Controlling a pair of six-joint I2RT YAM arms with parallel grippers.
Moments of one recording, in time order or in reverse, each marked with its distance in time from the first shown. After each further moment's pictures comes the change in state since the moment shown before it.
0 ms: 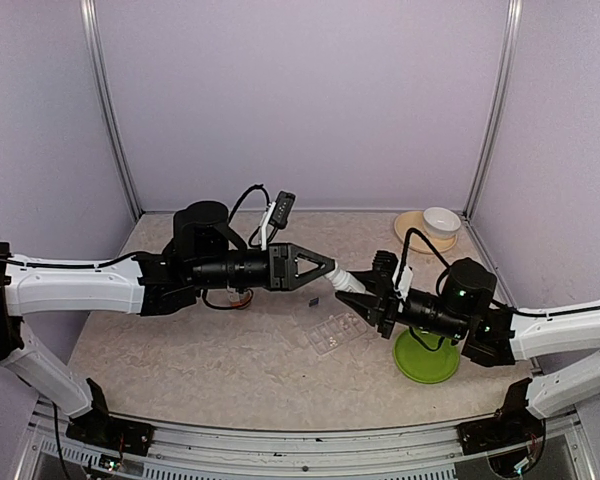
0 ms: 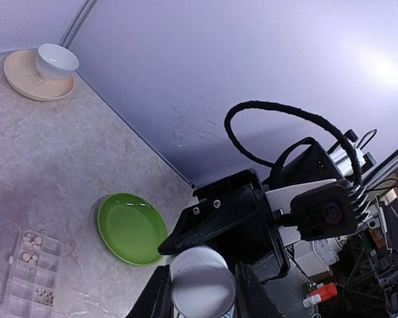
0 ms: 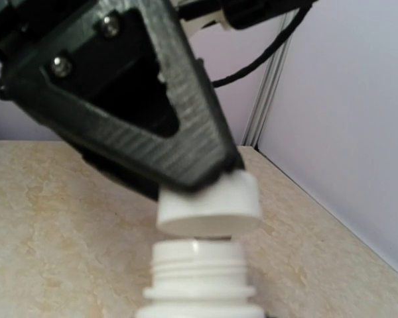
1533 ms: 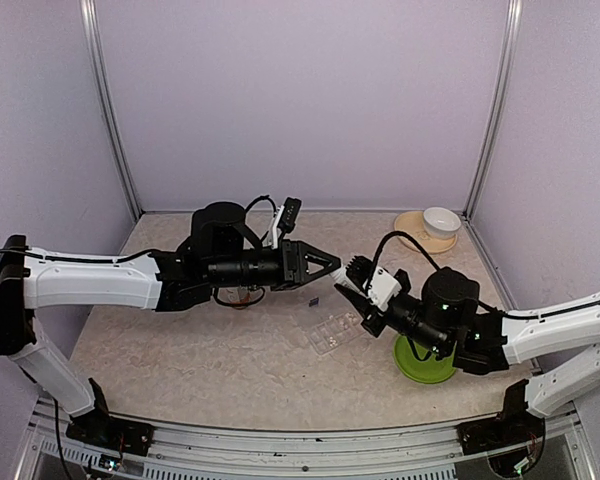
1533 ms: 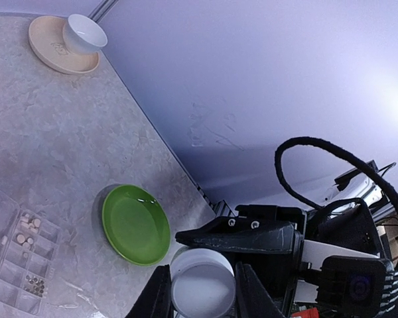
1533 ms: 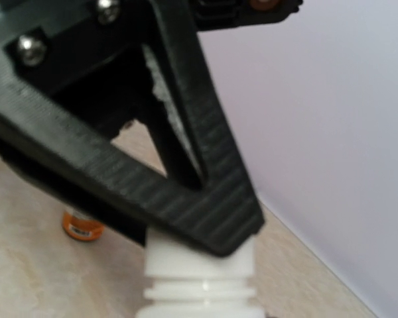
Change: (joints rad) left arm 0.006 0.091 0.051 -0.015 -0.035 -0.151; right arm 0.146 0.064 0.063 -0.064 0.464 -0.178
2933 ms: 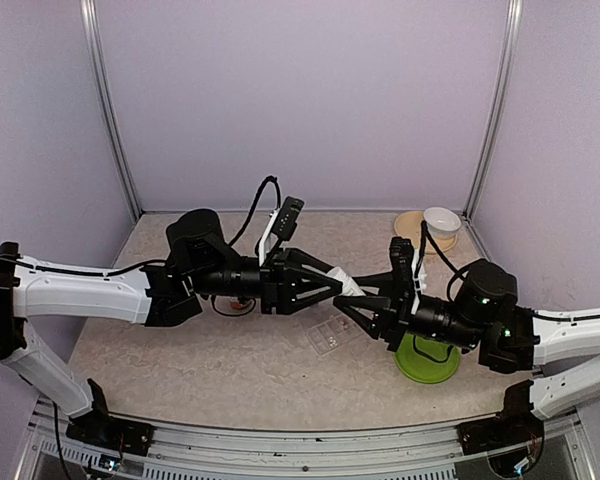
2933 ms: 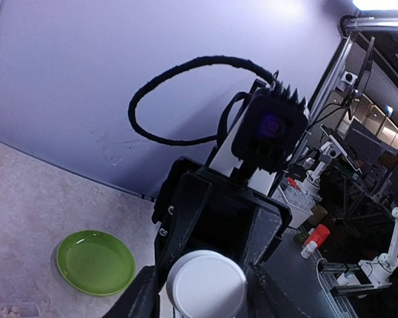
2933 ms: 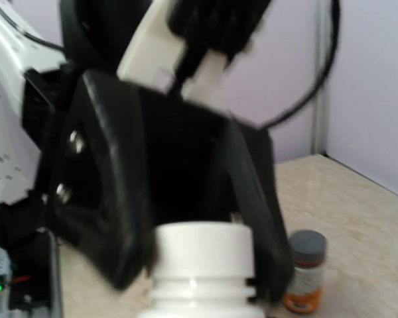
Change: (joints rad) left arm -0.028 -0.068 -0.101 0.292 0.298 0.372; right arm 0.023 -0.190 0.001 -0.081 -0.381 0.487
